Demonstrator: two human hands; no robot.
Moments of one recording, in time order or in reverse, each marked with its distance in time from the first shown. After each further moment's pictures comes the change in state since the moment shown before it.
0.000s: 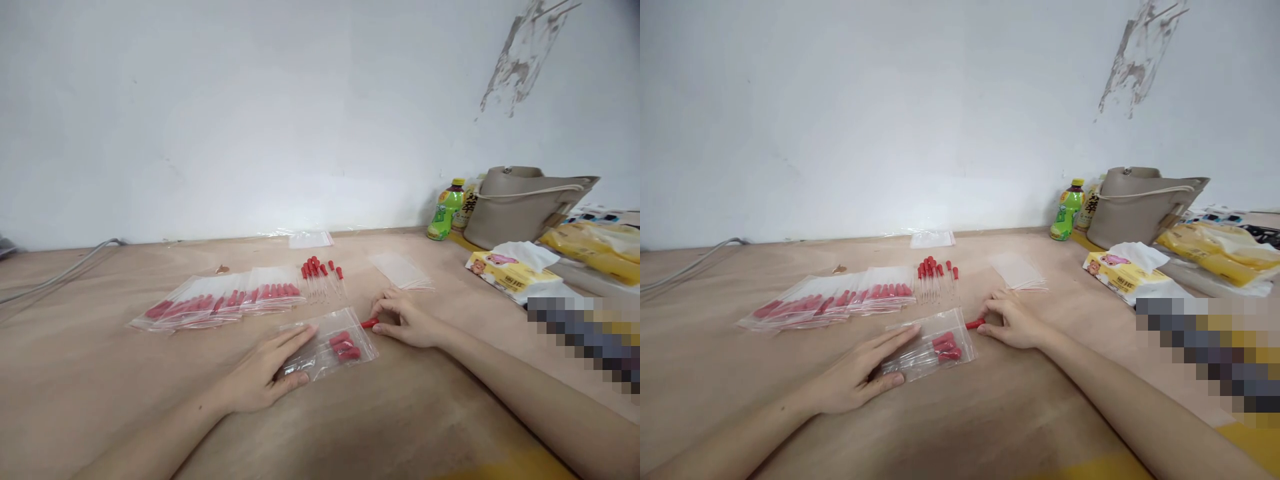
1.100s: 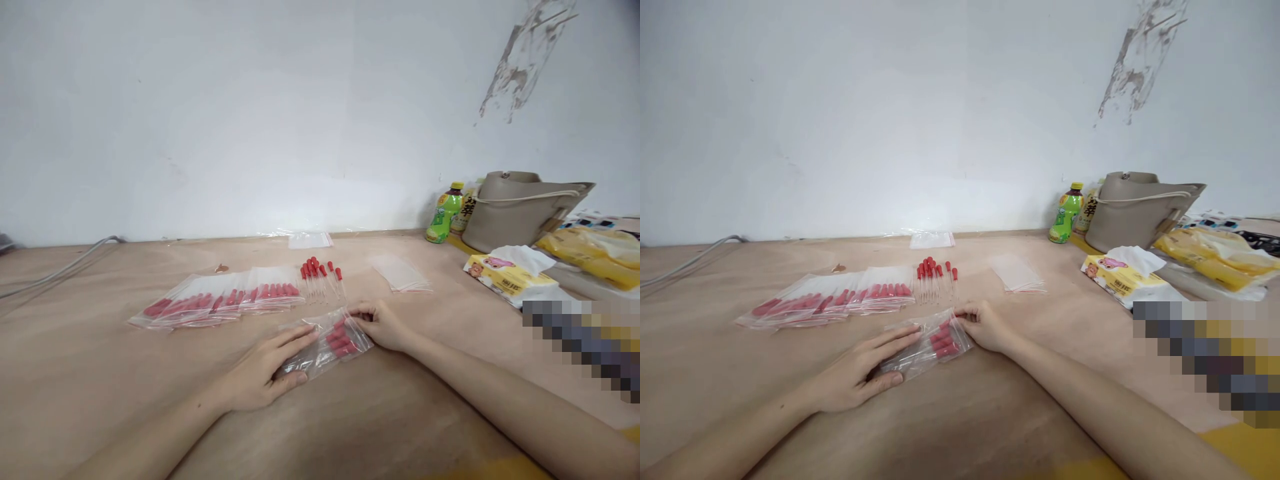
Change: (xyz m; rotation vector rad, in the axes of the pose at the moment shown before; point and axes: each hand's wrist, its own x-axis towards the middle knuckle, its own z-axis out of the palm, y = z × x) left_hand 0.003 0.002 -0.001 0.014 0.004 0.048; right_hand 0.029 -0.019 0.042 0.435 0.077 0.102
